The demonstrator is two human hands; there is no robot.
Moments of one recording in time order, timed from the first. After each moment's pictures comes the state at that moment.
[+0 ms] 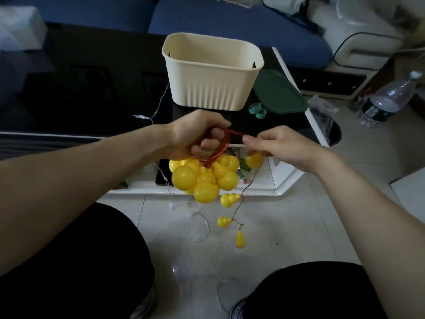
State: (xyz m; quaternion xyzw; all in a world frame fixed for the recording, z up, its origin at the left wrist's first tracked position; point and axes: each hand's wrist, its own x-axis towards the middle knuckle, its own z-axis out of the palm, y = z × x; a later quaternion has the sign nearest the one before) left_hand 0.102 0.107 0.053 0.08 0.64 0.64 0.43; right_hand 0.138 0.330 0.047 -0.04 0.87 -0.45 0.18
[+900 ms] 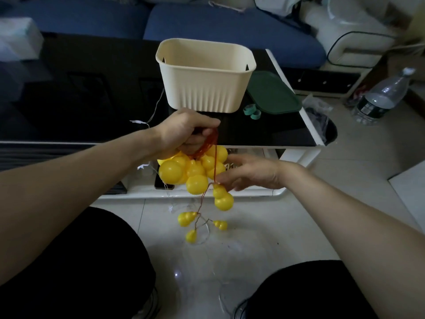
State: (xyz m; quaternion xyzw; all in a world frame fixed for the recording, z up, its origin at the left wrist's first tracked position) left_hand 0.106 0.097 0.060 0.12 0.71 0.62 0.30; right_hand 0.149 0.296 0.015 -0.06 0.80 -0.46 0.38
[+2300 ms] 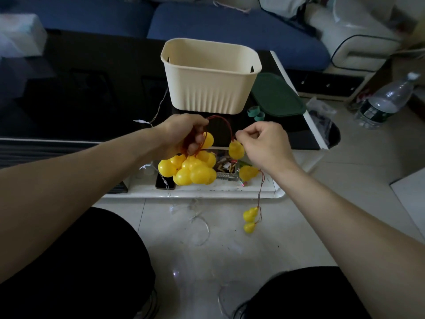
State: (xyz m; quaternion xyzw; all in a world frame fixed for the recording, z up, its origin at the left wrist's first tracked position) left_hand 0.082 0.093 0.035 -0.02 0.71 0.64 0.28; right_hand 0.141 0.283 0.032 0.06 0.90 -0.42 -0.11
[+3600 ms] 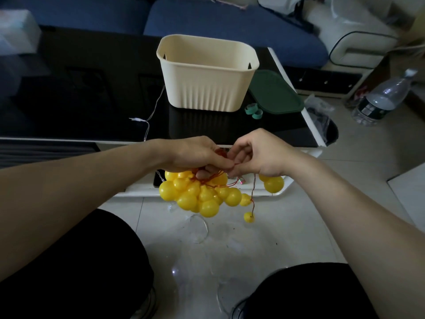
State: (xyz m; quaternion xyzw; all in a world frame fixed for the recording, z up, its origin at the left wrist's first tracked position) left_hand 0.112 0.112 0.034 0.21 0.75 0.45 0.43; right_hand 0.143 0.302 0.046 -0.10 0.91 -0.35 0.19
